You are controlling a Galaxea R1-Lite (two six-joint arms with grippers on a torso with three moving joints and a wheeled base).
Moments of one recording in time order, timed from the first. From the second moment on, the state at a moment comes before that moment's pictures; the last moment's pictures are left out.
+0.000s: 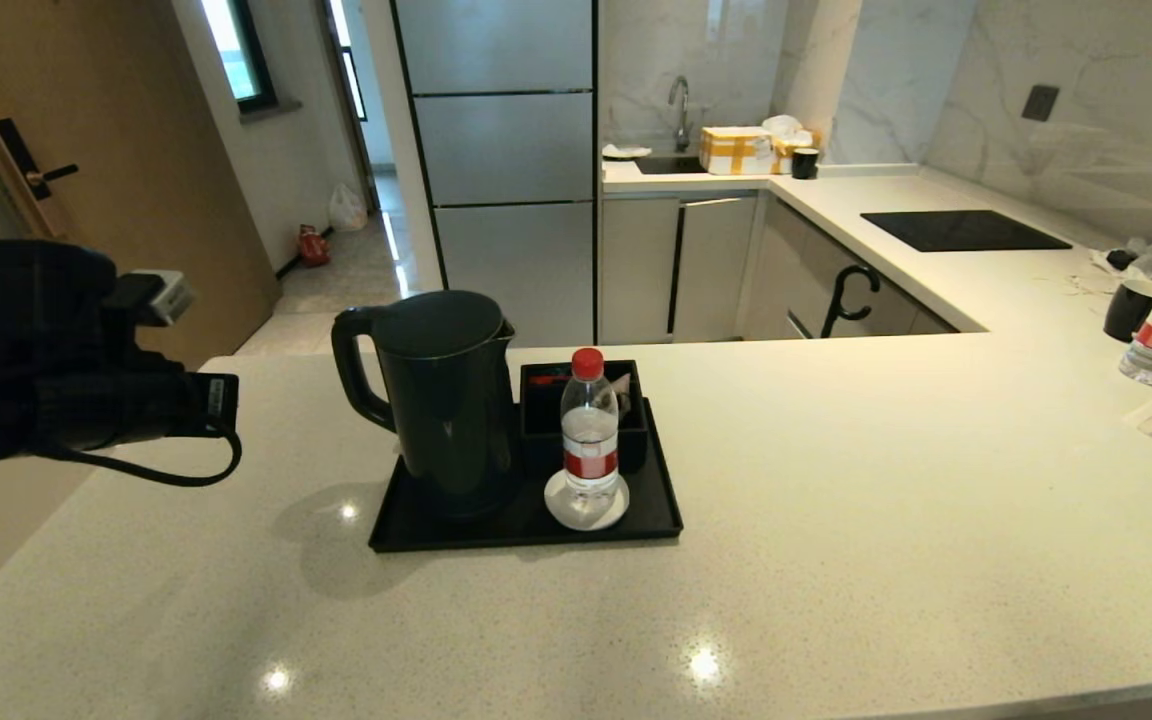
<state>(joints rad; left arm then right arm) 0.10 1.69 -1.06 -0.07 -0.03 0.12 0.00 0.00 0.00 0.00 -0.01 0.05</state>
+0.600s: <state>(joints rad) 0.05 1.81 -1.16 -0.08 -0.09 0.13 0.00 0.00 0.00 0.00 -0.01 0.05</state>
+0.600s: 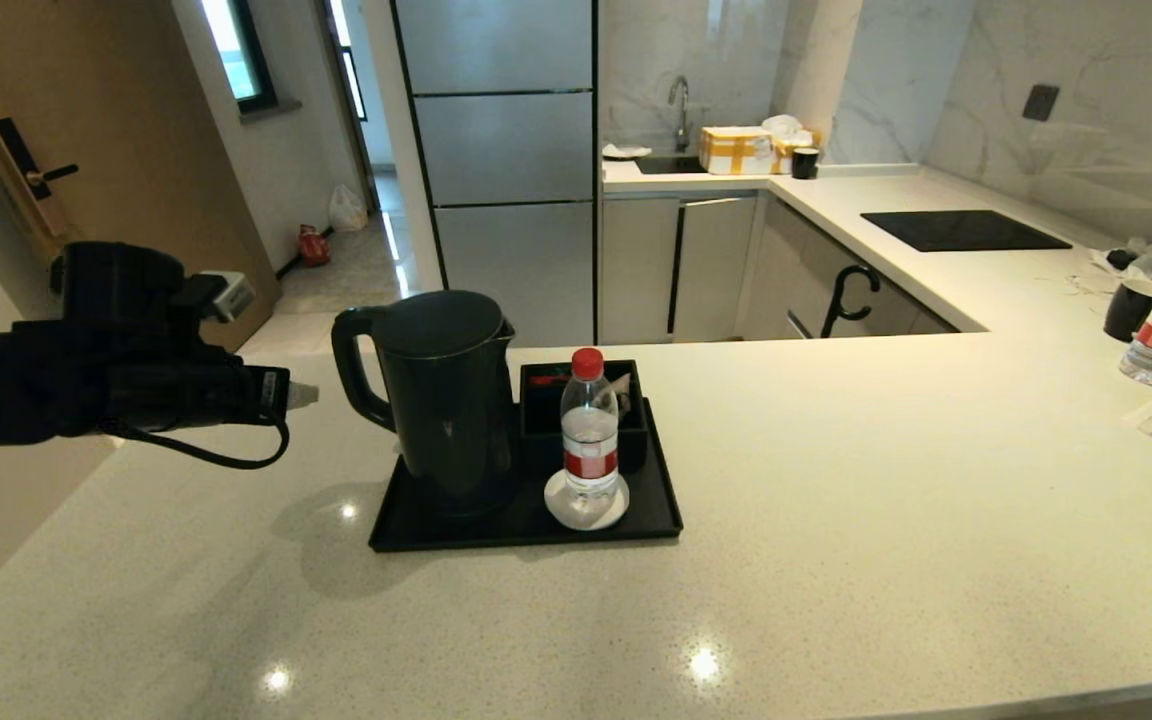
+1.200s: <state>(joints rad) -0.01 1.94 -1.18 -0.35 -0.08 0.13 0.00 0.00 0.00 0.00 -0.01 0.05</state>
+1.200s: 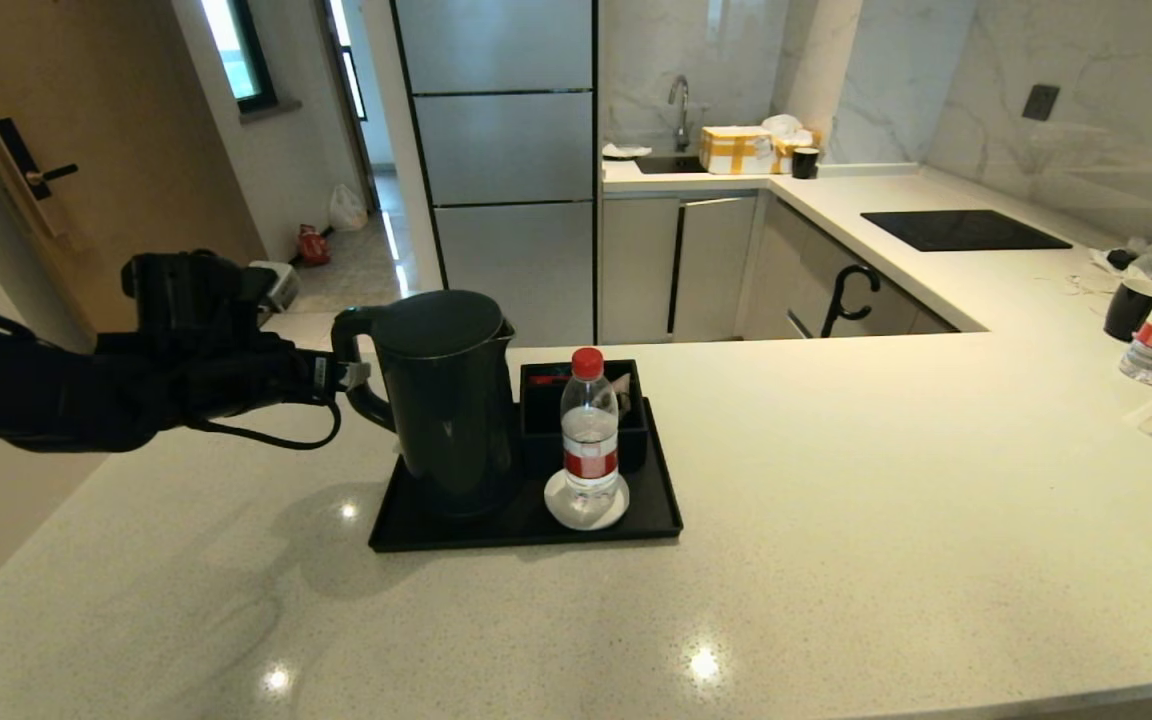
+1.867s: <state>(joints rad) -0.03 2.07 -1.17 -0.67 0.01 0.14 0.00 0.00 0.00 0.00 -0.01 0.05</state>
